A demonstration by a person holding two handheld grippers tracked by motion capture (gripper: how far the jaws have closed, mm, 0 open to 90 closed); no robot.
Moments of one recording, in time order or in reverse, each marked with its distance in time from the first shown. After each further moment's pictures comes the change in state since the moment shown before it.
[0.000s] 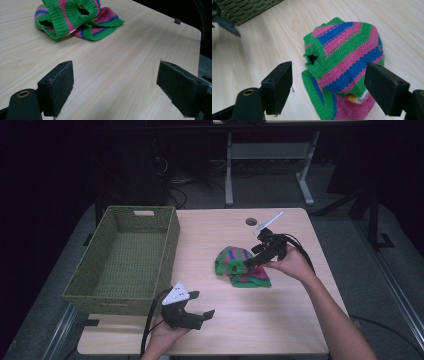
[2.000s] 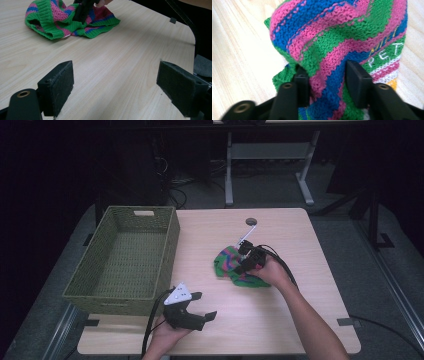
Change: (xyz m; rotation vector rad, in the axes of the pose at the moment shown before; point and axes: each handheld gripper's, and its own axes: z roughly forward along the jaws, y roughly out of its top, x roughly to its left) left arm -0.002 0.000 0.004 0.007 -0.027 -0.002; right arm -0.004 -0.001 0.083 0.187 -0.120 0.011
